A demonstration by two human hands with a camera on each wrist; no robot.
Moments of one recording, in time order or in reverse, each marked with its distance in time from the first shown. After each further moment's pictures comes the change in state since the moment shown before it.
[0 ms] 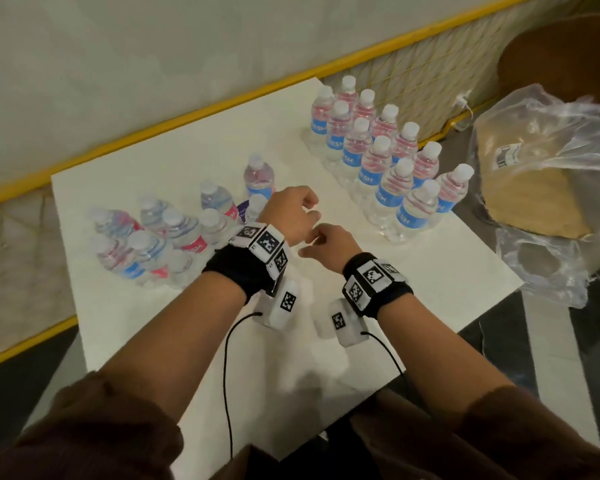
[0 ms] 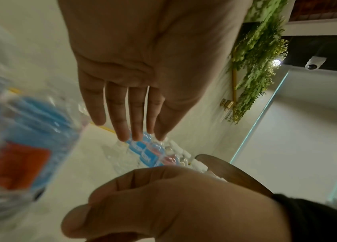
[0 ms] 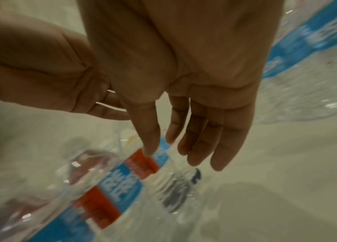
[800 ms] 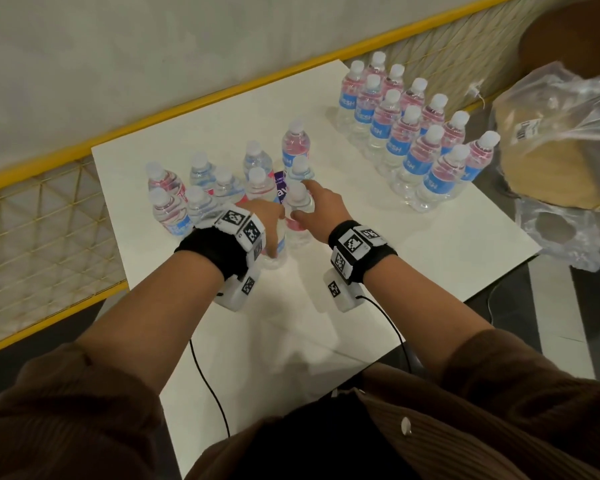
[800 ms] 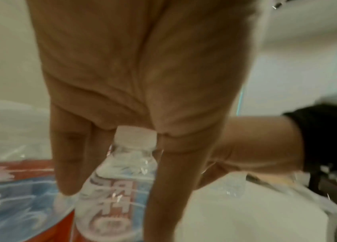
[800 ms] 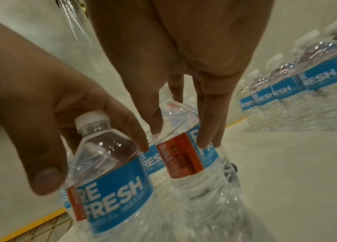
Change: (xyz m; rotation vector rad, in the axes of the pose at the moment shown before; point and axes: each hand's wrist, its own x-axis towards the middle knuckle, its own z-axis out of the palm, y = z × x) left_hand -0.090 -0.072 -0.060 0.634 -0.376 -0.089; right_hand -0.034 -0.057 0.066 -0.108 0.126 -0.216
